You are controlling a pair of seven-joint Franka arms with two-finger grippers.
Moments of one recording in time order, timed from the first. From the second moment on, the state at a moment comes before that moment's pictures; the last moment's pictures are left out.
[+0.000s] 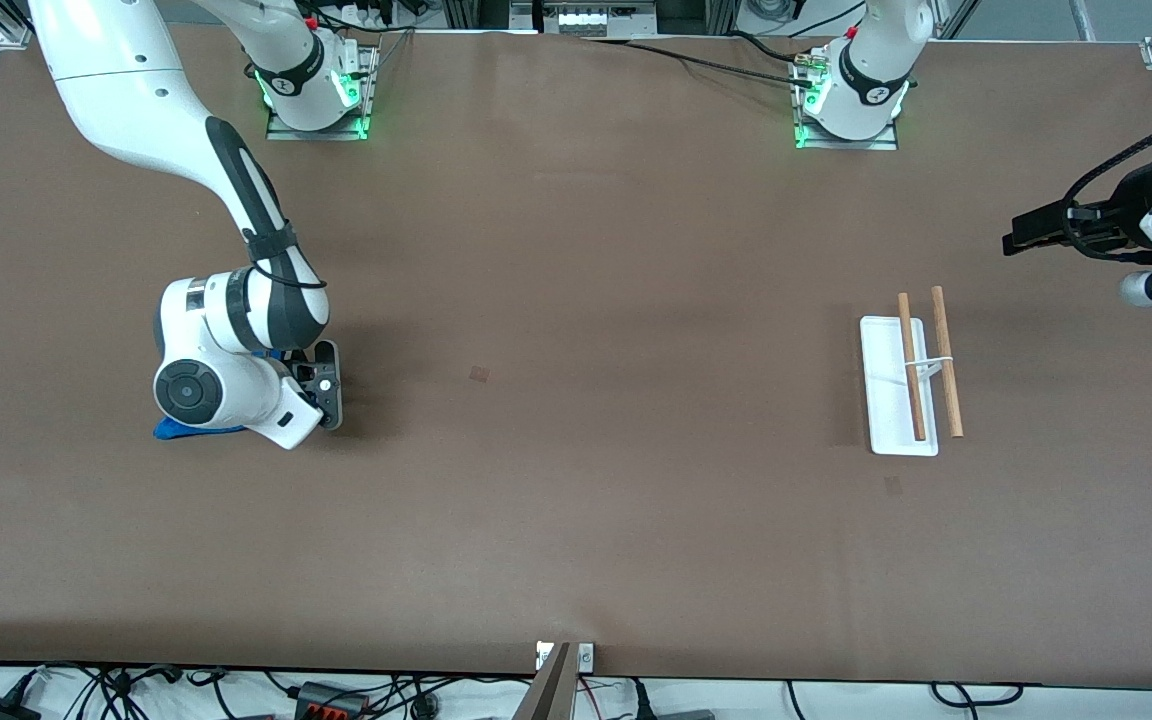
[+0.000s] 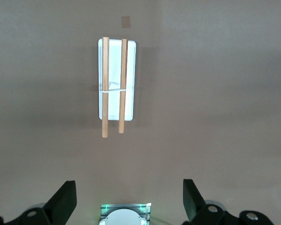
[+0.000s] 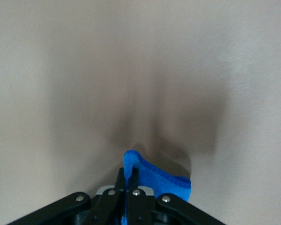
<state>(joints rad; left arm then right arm) 0.19 0.14 -0.20 -1.42 -0.06 1.35 -0.05 0.20 0.65 -0.03 -1.63 0.05 2.01 -1.48</state>
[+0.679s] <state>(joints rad) 0.19 0.14 -0.20 -1.42 -0.06 1.35 -0.05 0.23 0.57 0.02 -1.43 0.99 1.85 -1.51</state>
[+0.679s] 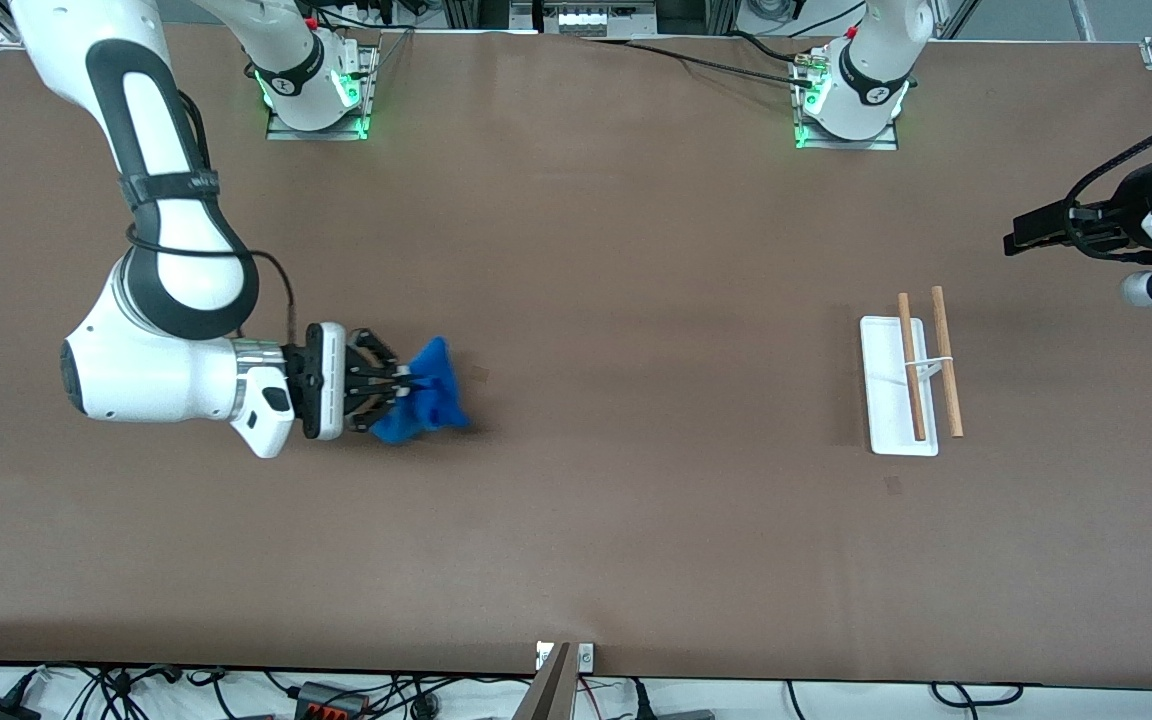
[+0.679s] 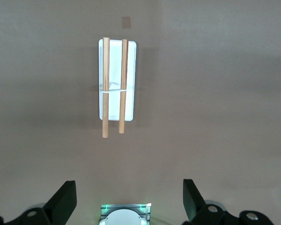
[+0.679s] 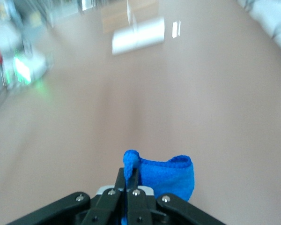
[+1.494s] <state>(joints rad) 0.20 0.24 -0.20 -1.42 -0.11 1.33 0.07 0.42 0.59 0.05 -1.15 1.27 1.94 -0.96</state>
